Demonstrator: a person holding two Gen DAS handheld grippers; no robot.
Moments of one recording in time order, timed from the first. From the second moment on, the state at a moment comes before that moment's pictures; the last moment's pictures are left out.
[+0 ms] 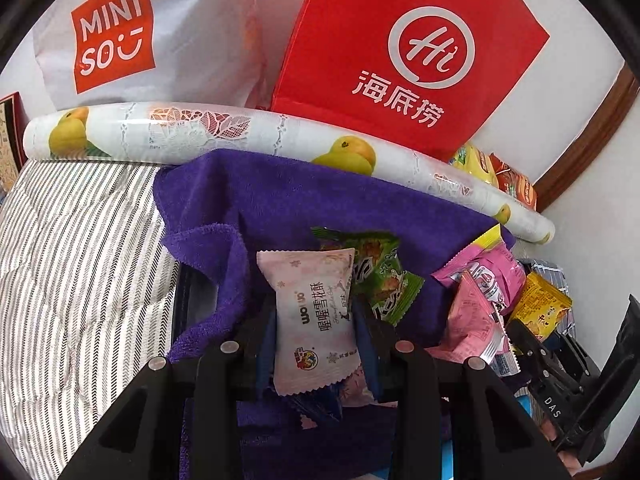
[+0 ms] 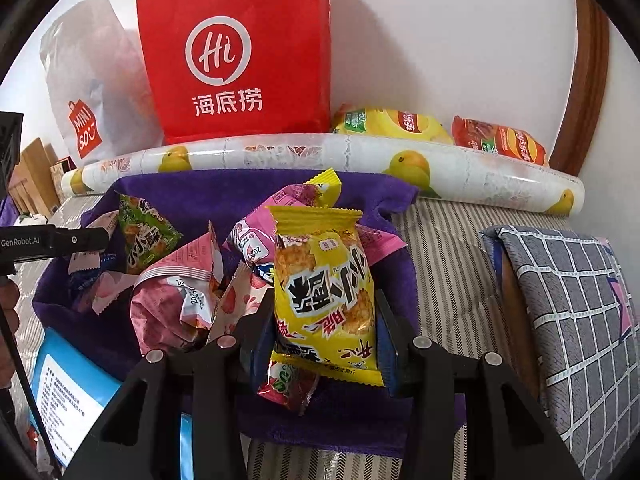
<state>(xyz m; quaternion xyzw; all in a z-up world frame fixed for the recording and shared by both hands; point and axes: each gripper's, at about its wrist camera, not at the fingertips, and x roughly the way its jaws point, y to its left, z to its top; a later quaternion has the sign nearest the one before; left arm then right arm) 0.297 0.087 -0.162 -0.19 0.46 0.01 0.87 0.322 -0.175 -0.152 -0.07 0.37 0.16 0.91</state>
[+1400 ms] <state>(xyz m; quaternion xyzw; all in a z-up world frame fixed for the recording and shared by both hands) 0.248 0.093 -0.126 -0.21 0.44 -0.04 0.87 0.243 -0.166 -0.086 -0.01 0.32 0.20 0.93</state>
